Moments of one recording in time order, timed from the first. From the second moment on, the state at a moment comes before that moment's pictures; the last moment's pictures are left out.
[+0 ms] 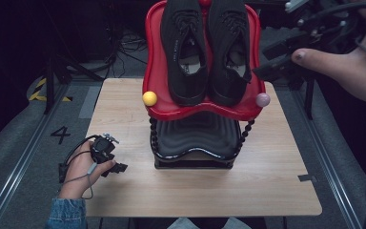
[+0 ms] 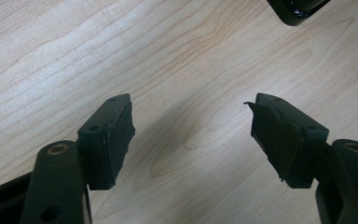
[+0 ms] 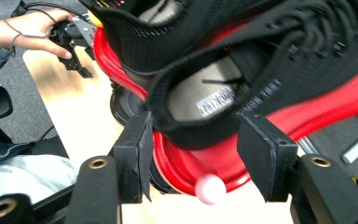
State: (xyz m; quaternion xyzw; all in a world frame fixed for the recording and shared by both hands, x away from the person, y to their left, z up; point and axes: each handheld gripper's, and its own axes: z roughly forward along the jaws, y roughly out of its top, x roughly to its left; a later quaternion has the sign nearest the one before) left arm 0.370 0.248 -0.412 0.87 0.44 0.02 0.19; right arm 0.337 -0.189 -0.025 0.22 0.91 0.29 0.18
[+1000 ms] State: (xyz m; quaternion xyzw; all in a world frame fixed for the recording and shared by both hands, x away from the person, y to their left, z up) left arm 0.361 0.258 -0.414 0.87 0.46 0.03 0.19; right arm 0.345 -0.282 -0.064 0.30 0.90 0.27 0.17
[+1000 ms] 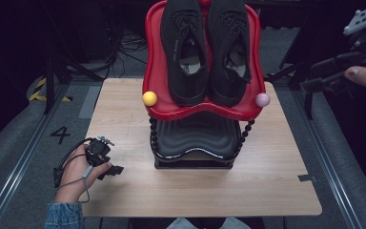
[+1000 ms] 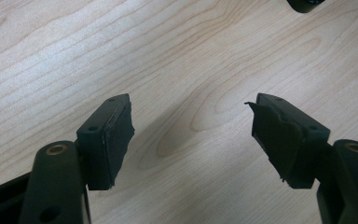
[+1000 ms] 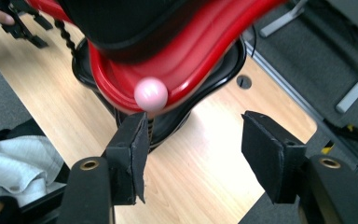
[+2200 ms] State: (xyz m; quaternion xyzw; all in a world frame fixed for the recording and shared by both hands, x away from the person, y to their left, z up) left arm 0.353 0.254 -0.407 0.87 0.45 0.05 0.21; right arm 0.383 -0.334 -0.312 0.41 0.89 0.20 0.08
